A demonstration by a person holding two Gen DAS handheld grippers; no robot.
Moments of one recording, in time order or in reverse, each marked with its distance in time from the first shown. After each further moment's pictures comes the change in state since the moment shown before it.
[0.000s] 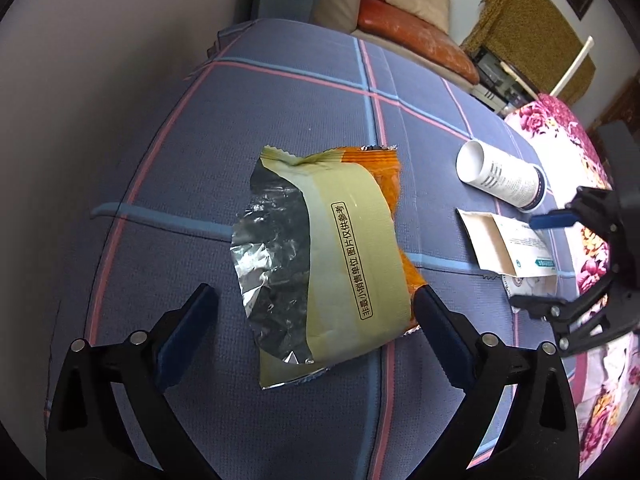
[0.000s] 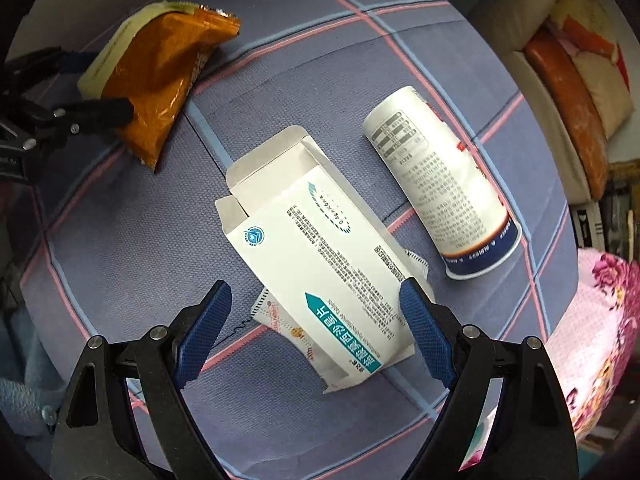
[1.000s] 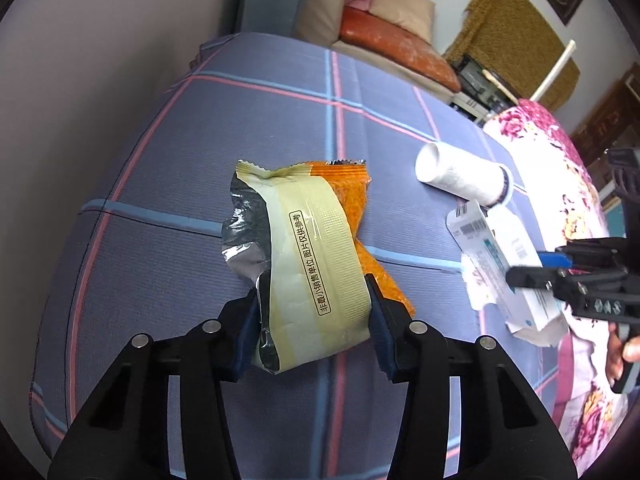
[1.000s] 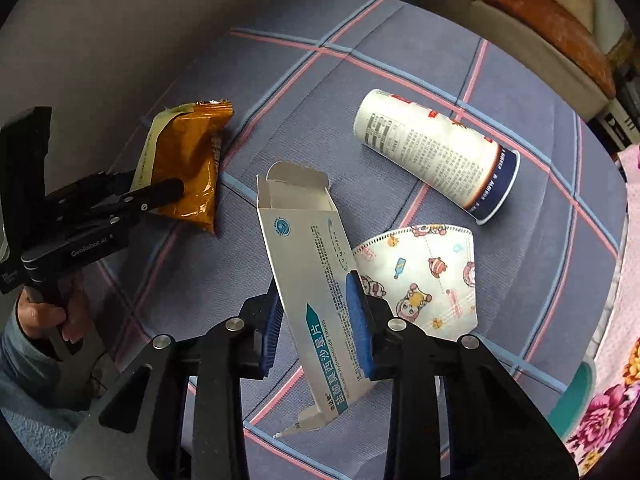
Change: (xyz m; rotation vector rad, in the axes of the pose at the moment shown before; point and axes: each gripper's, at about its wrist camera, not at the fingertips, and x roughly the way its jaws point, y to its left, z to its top) left arm -0.017 -0.025 -0.008 0.009 -0.044 -0.066; right arm -0.053 -0.017 -0.038 0.448 -0.197 0.260
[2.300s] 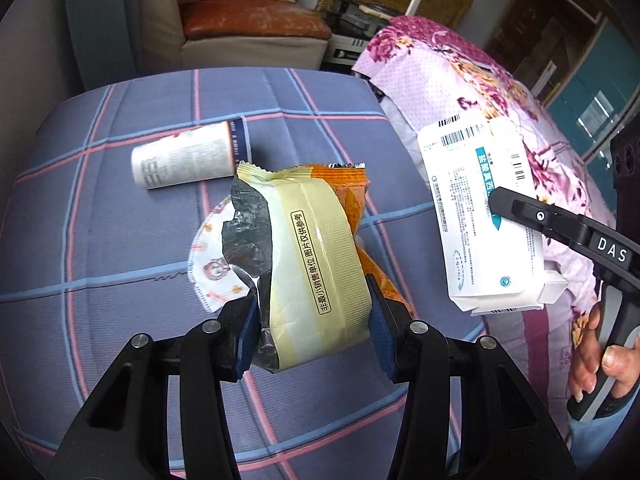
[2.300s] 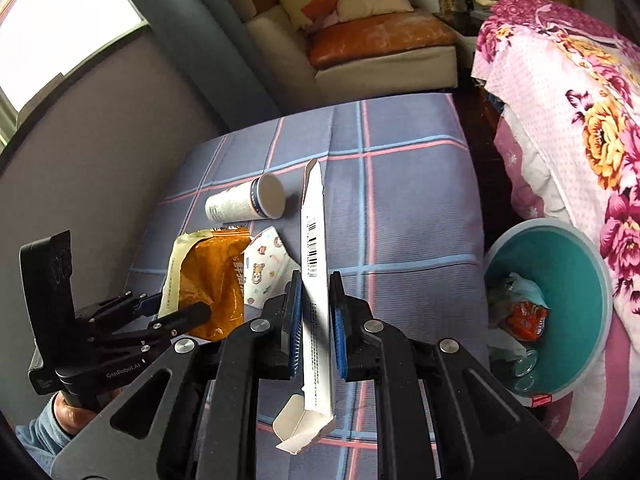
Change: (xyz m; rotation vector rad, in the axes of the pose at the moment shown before) left arm 0.022 -0.228 -0.022 0.369 0.102 -0.150; right arm -0.106 -0.136 -0.155 0.516 -0.506 0.024
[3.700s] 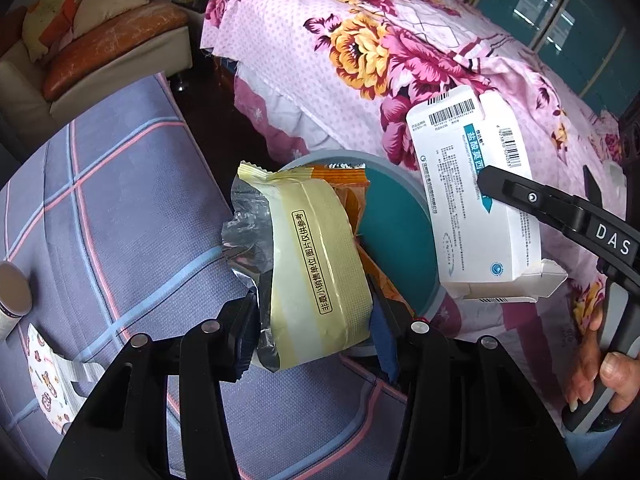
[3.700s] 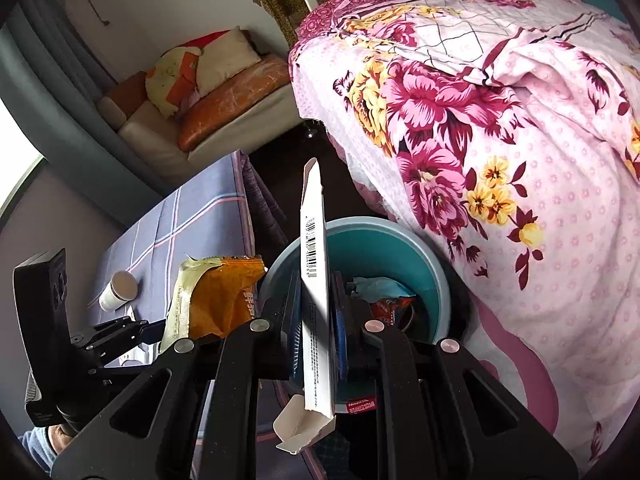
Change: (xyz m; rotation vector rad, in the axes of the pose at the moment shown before) left arm 0.122 -0.218 0.046 0.359 0.152 -0.075; right arm -0.095 -0.214 -0.033 0.323 -0.158 -0.209
